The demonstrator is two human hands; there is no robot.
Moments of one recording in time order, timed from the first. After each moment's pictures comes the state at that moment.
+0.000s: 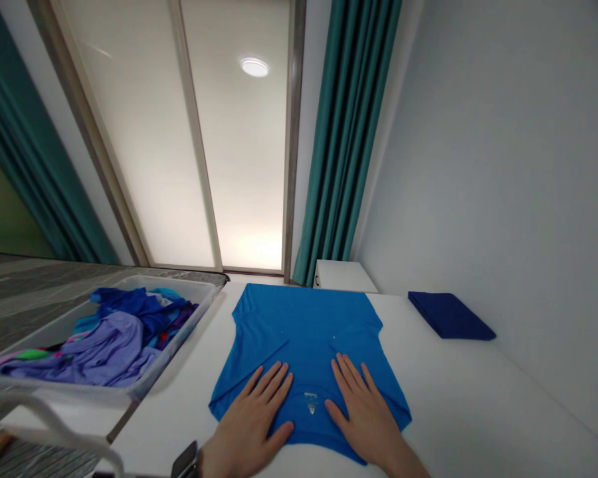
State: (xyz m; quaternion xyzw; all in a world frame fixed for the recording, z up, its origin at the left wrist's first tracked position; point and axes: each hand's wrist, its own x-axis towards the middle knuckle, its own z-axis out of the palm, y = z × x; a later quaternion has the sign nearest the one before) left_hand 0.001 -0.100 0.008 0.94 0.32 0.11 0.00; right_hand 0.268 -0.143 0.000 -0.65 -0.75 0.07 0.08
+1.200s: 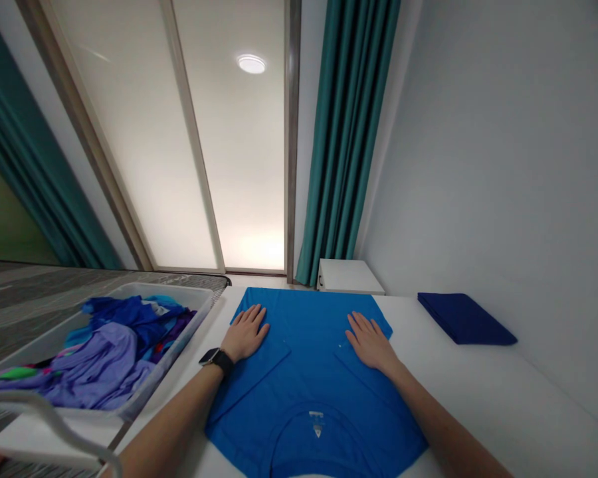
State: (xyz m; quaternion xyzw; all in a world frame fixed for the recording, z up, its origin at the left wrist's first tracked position) left_hand -0.007 0.076 0.002 0.84 0.54 0.06 -0.02; right_hand 0.345 -0.004 -0.022 -0.70 -0.71 -0.01 0.03
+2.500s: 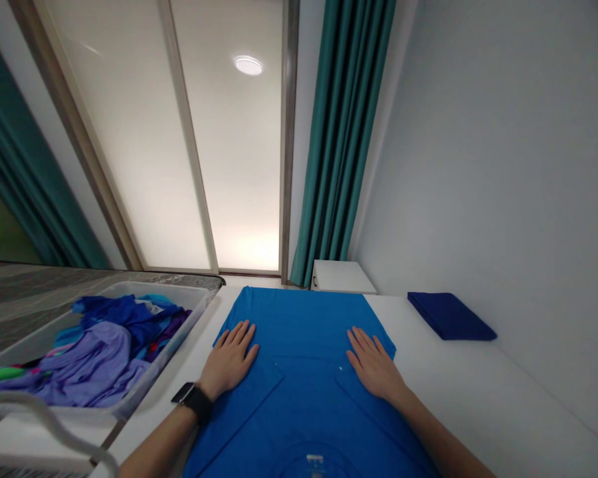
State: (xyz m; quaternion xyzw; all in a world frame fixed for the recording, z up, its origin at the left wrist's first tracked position) left_hand -0.023 0.017 0.001 0.84 0.54 0.07 -0.01; right_hand 0.340 -0.063 -0.025 -0.69 -0.72 -0.01 0.06
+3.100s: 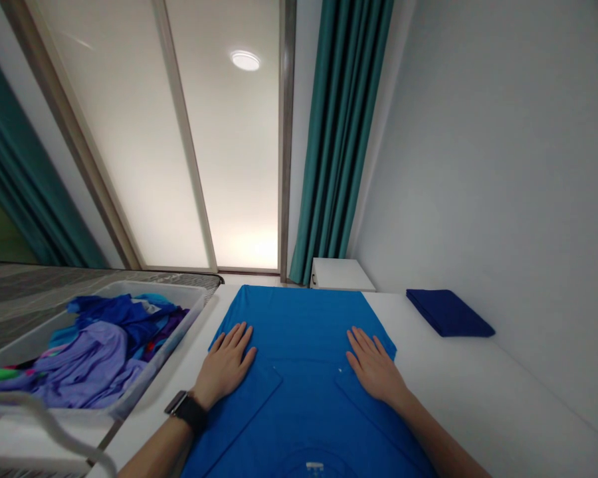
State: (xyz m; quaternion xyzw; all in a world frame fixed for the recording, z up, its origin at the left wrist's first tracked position) left_hand -0.026 0.008 -0.004 0.83 0.55 0.09 -0.02; right_hand 0.336 -0.072 -0.022 -0.69 -0.72 -0.01 0.06
